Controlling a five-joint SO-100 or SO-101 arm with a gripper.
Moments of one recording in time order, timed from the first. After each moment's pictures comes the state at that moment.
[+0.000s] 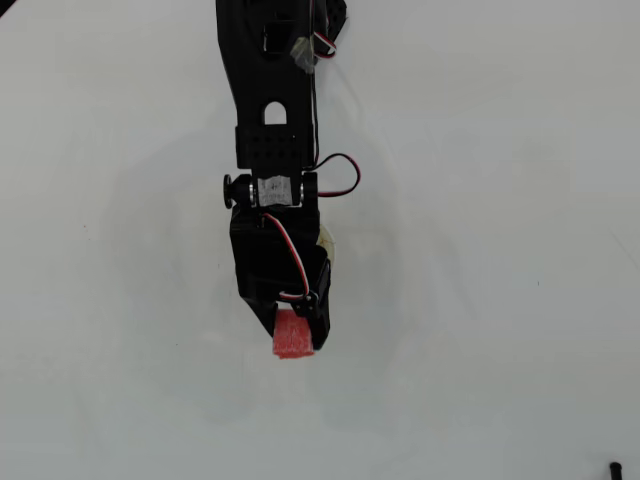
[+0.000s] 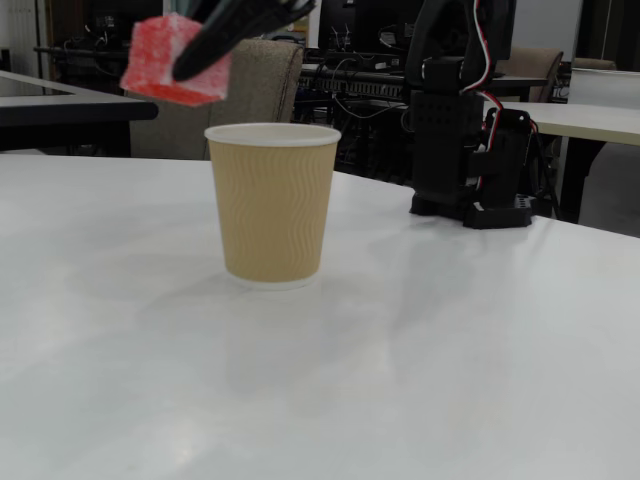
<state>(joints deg) 3.9 109.5 110.2 19.3 -84.2</state>
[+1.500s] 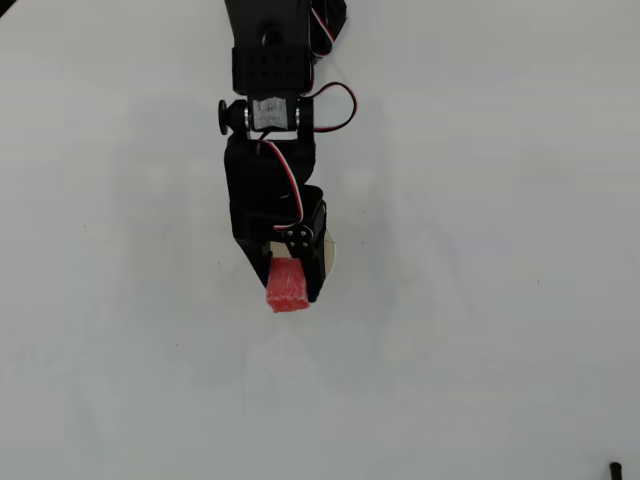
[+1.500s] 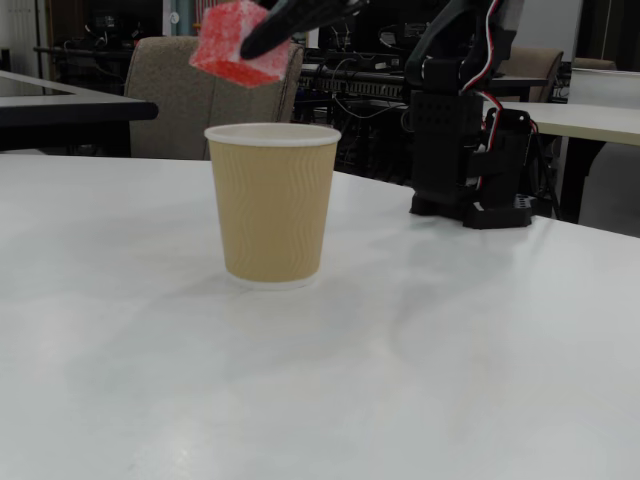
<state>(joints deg) 4.7 135.2 130.0 20.5 -84.2</state>
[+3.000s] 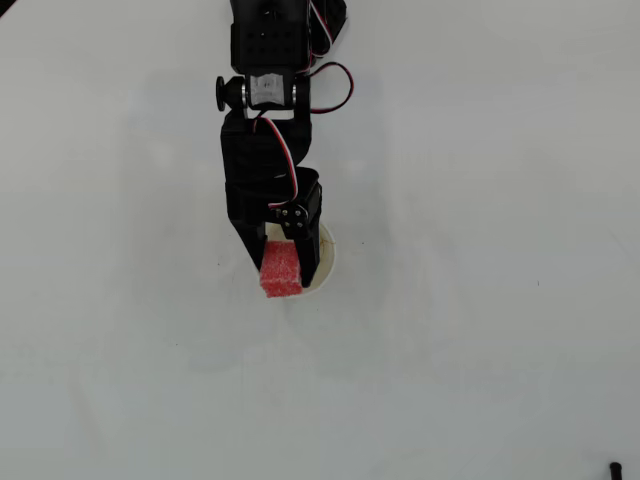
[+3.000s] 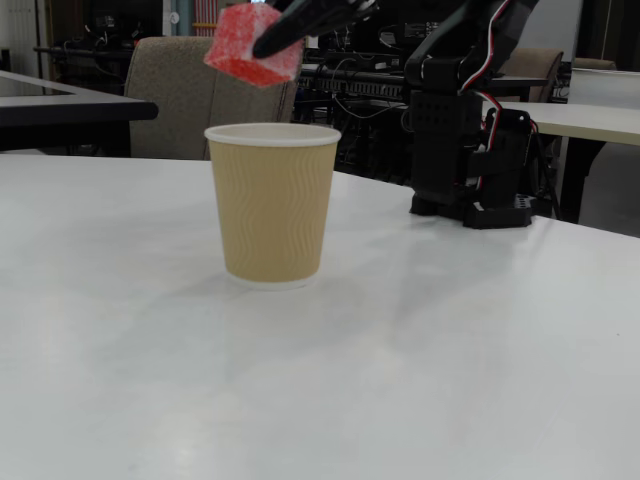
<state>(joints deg) 6.0 143.7 136.5 21.2 -84.2</state>
